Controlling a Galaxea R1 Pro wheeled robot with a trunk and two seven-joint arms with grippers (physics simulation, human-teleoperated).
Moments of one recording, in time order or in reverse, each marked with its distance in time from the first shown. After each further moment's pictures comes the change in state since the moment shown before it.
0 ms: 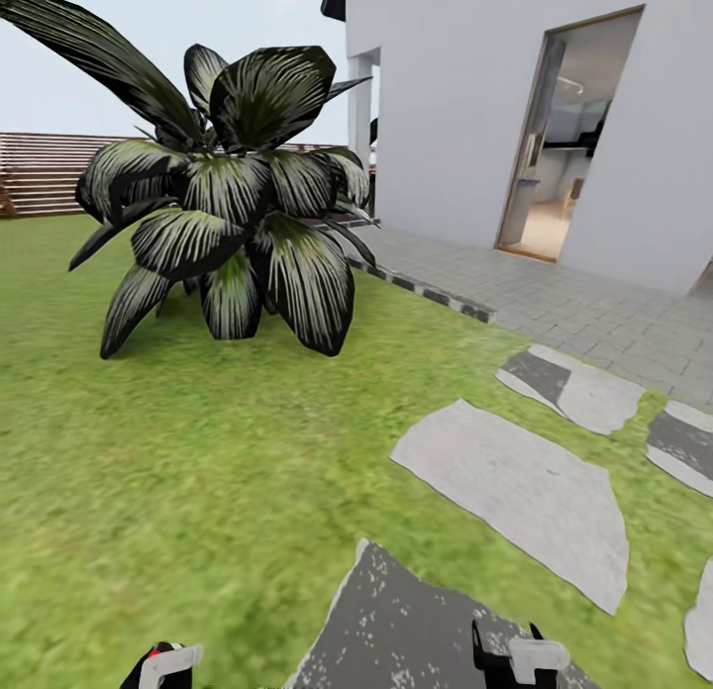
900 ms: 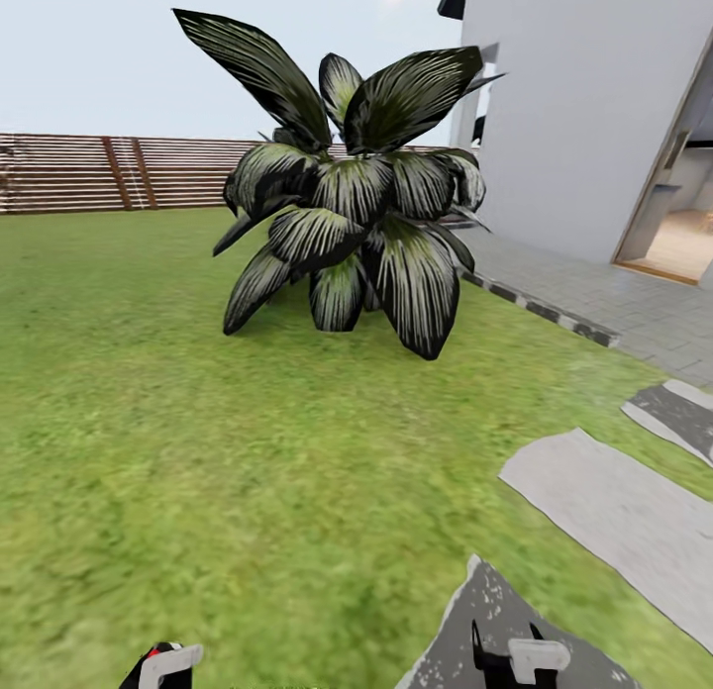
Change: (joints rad) left arm 0.000 0.000 0.000 0.000 0.000 -0.002 0.002; right arm 0.000 0.000 0.000 0.000 0.000 0.000 0.000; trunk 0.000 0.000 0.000
